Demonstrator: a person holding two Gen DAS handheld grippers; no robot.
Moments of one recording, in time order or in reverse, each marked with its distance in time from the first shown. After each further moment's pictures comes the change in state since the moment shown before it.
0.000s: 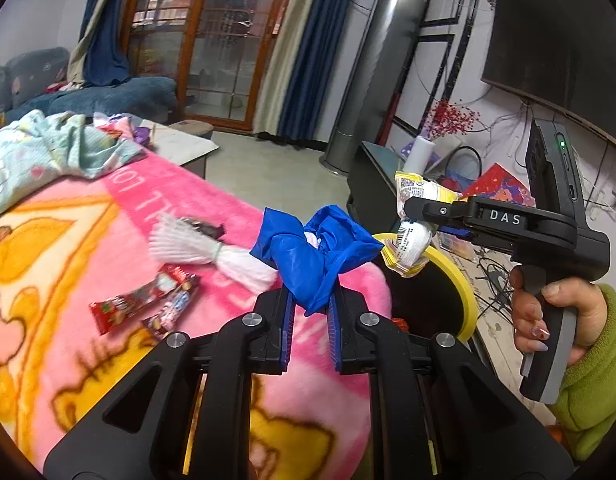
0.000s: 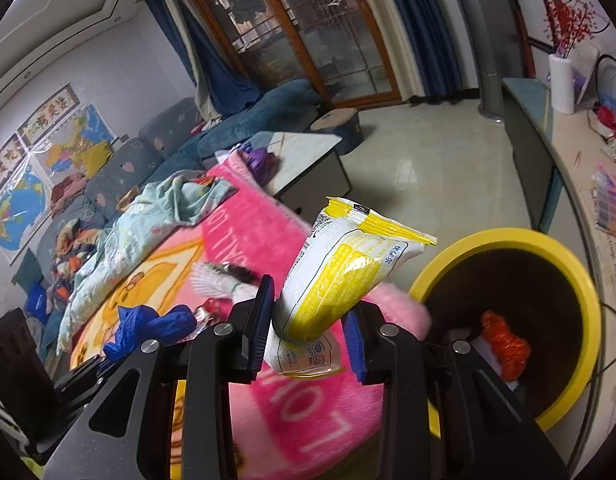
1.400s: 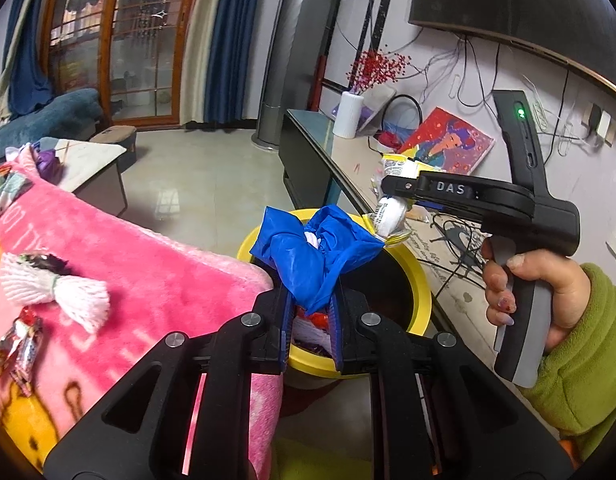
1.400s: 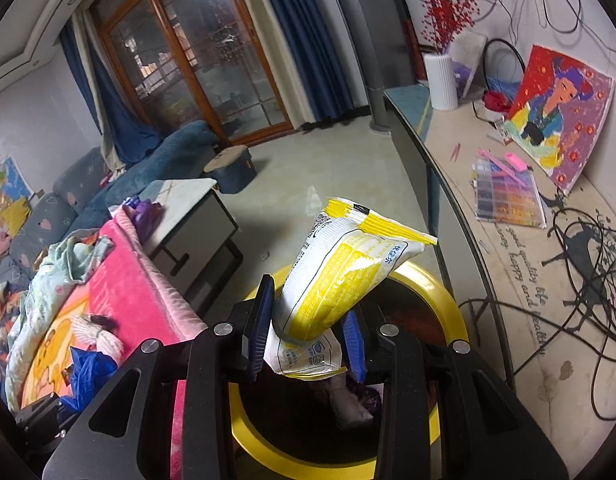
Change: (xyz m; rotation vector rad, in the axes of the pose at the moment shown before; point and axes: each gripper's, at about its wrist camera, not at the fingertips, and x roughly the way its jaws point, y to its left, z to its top) left arm 0.095 -0.111 -0.003 0.187 0.101 -0.171; right arm -0.038 -0.146 -0.008 0.167 -0.119 -0.315
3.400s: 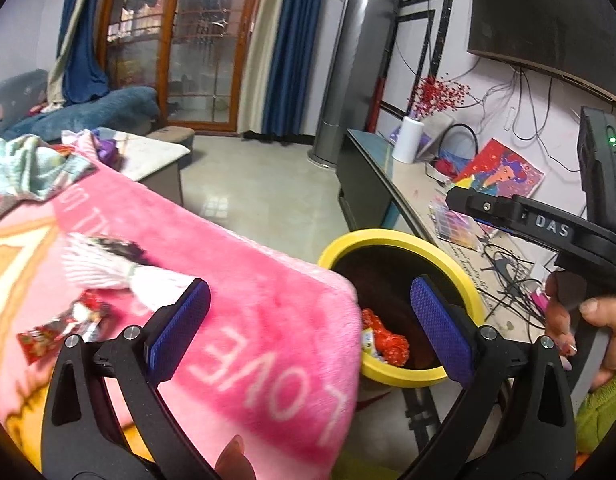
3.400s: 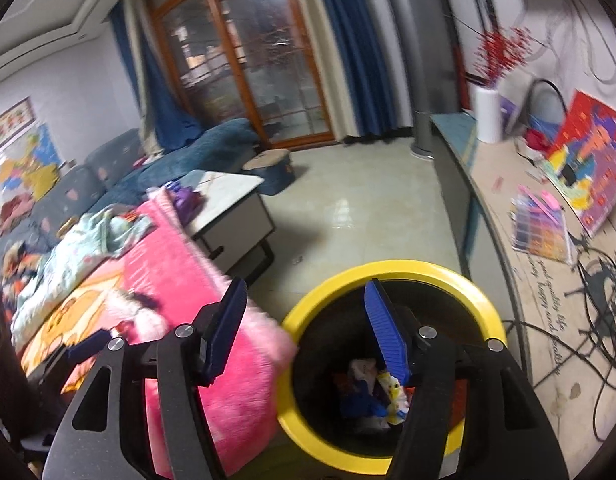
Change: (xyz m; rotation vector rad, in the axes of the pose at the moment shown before) left arm -0.036 0.049 -0.009 -0.106 -0.088 0.199; right arm -0.028 0.072 -0.013 -0.178 -0.053 0.113
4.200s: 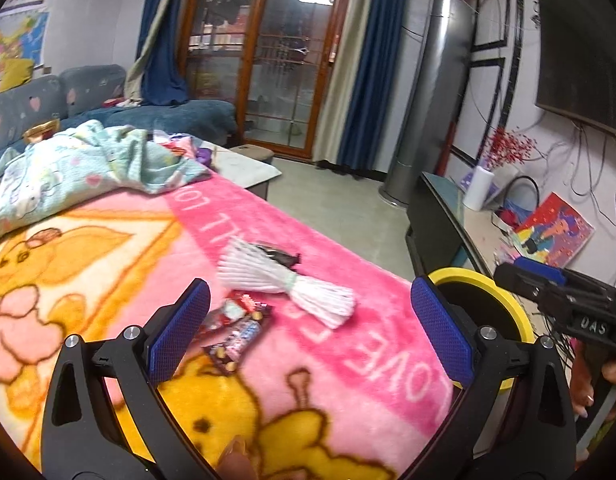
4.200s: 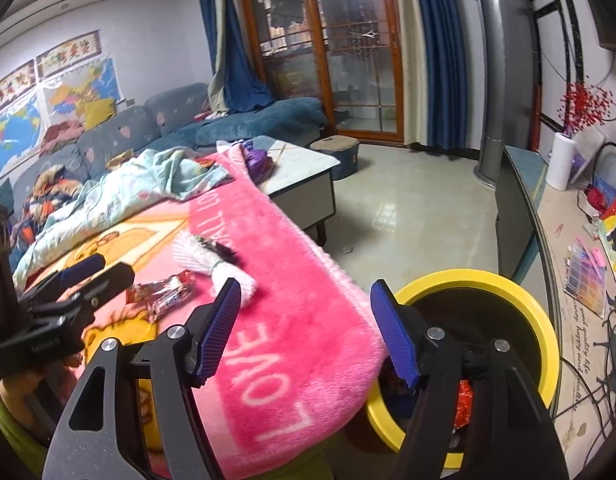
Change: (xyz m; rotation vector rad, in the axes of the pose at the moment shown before) left arm -0.065 0.095 -0.007 -0.146 -0.115 0.214; right arm 0.008 0.105 -0.025 -0.242 0.053 0.133
